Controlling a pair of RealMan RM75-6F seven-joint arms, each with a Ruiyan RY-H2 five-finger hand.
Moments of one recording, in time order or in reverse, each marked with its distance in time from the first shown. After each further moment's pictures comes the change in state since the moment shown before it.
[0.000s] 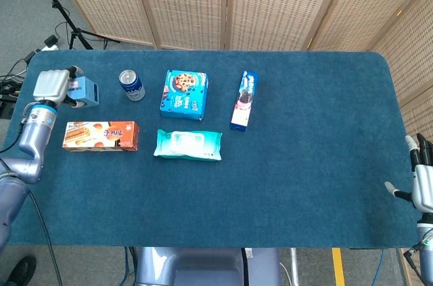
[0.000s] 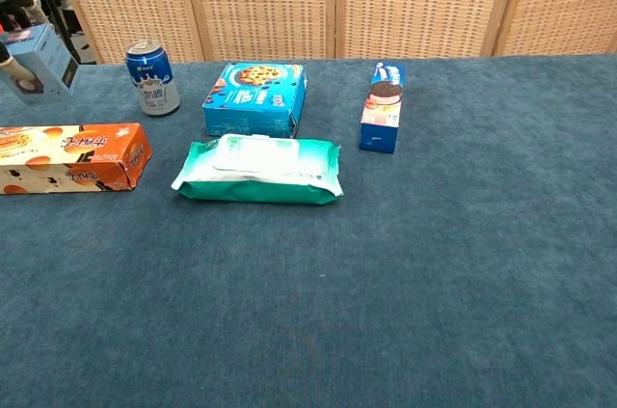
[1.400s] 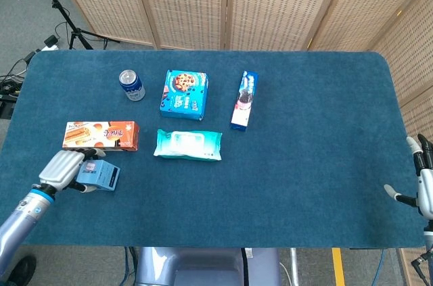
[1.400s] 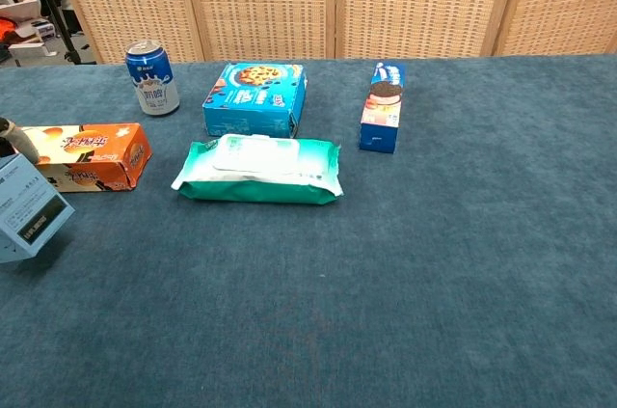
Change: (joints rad) left arm 0.379 0.455 0.200 -1.151 0.079 0.372 0.305; right arm -0.033 0.071 -0.020 -0.056 -0.089 0.046 0.139
